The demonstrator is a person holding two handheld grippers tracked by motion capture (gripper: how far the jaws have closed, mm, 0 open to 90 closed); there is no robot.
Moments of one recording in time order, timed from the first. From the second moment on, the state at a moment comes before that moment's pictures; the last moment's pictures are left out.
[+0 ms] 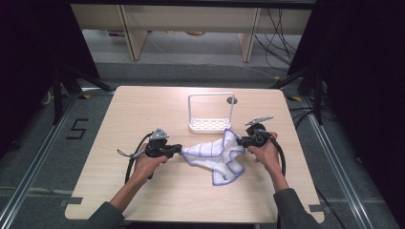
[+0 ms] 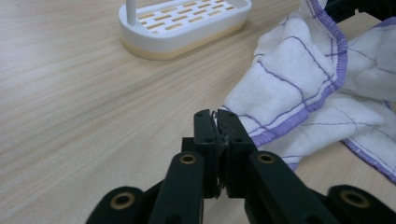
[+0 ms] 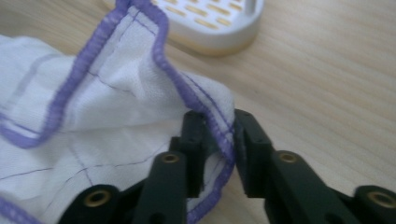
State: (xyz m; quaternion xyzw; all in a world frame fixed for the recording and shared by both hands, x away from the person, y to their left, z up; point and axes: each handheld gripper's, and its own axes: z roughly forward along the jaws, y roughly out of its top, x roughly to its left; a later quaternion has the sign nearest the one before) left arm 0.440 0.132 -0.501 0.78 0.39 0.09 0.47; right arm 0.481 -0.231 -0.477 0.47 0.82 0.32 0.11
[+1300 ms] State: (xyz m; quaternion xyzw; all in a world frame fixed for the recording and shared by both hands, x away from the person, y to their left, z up) left arm 0.368 -0.009 -0.506 0.89 0.22 0.04 0.40; right arm 0.392 -0.250 -0.431 0.40 0.82 0.38 0.15
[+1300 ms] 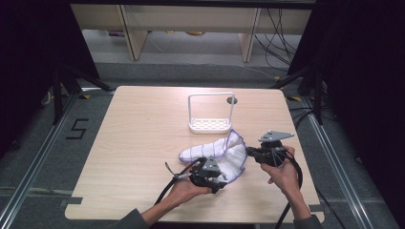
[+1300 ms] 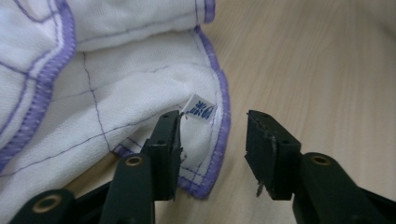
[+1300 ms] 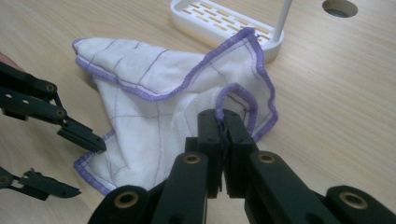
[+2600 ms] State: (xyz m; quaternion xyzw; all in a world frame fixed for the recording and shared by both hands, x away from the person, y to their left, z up) left arm 0.297 0.134 -0.509 0.90 0.20 0.07 0.38; right arm 0.293 -0.237 -0.457 0.33 0.88 0.34 0.08
